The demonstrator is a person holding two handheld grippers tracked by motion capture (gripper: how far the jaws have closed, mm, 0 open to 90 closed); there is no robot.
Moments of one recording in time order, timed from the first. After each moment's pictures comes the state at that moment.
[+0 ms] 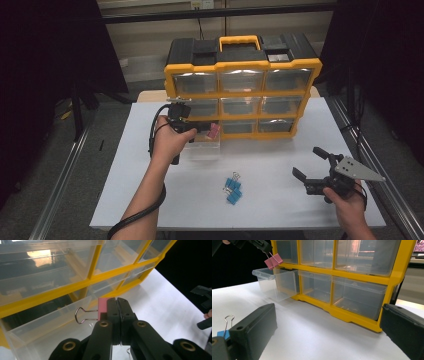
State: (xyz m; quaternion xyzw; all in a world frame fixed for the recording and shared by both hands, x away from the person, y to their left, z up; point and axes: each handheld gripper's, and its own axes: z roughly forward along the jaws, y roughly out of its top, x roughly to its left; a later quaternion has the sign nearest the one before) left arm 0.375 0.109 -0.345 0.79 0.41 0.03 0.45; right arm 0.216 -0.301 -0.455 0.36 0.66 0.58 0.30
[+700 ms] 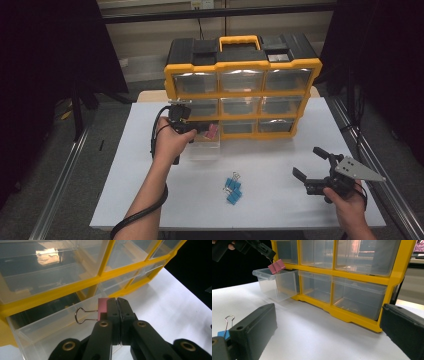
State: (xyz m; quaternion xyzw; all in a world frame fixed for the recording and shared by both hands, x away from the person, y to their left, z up) left arm 0.380 0.110 -0.359 0.79 0.41 0.04 0.45; right arm 0.216 -0.301 -0.455 0.36 0.66 0.58 0.30
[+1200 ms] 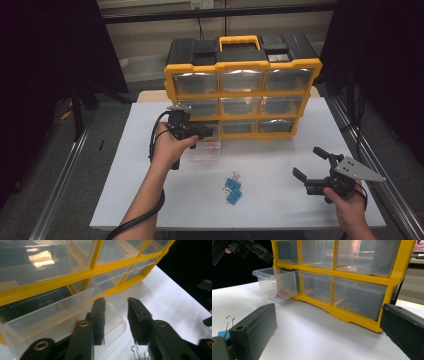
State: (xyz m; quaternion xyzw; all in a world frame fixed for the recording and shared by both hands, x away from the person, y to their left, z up) left arm 0.366 0.111 -0.364 0.79 0.40 0.02 0.46; right arm 0.215 -0.301 -0.455 0.36 0.66 0.58 0.30
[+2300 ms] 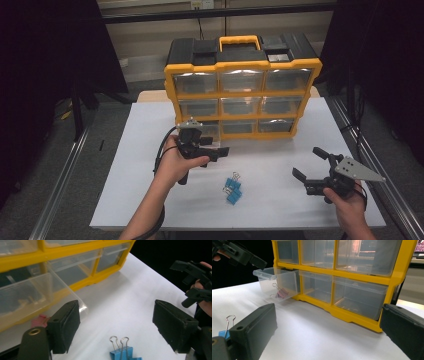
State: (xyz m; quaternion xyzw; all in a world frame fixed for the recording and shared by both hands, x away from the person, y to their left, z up) left arm 0.330 0.091 -0.383 0.81 0.34 0.00 0.48; right arm 0.216 -0.300 -0.455 0.36 0.66 0.59 0.30
